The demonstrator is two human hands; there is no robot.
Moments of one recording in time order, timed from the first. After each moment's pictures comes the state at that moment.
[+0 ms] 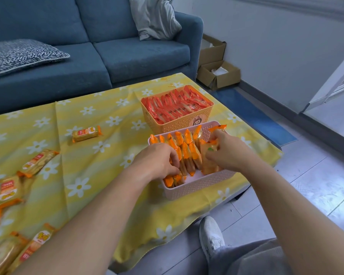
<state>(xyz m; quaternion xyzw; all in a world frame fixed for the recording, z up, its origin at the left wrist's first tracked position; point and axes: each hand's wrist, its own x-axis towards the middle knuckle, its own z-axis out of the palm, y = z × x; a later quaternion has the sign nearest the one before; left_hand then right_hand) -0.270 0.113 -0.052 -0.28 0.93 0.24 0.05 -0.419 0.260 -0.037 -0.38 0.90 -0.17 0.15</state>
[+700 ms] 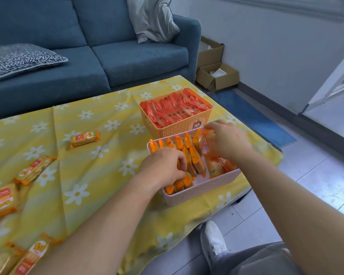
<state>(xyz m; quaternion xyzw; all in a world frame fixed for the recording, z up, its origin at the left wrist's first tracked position) -0.282 0.123 -0.056 -0.26 0.94 0.22 0.02 -0.469 0.225 -0.064 -0.42 0.90 -0.11 0.00</state>
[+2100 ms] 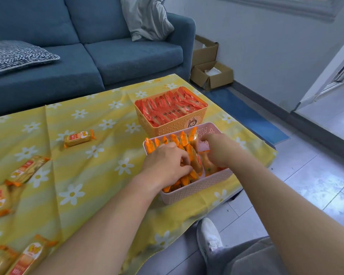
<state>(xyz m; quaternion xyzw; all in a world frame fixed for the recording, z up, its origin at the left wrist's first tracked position) -0.287 0.132 -0.059 -0.21 0.96 0.20 -0.01 -0.445 0.238 -0.060 -0.40 0.91 -0.05 0.12</state>
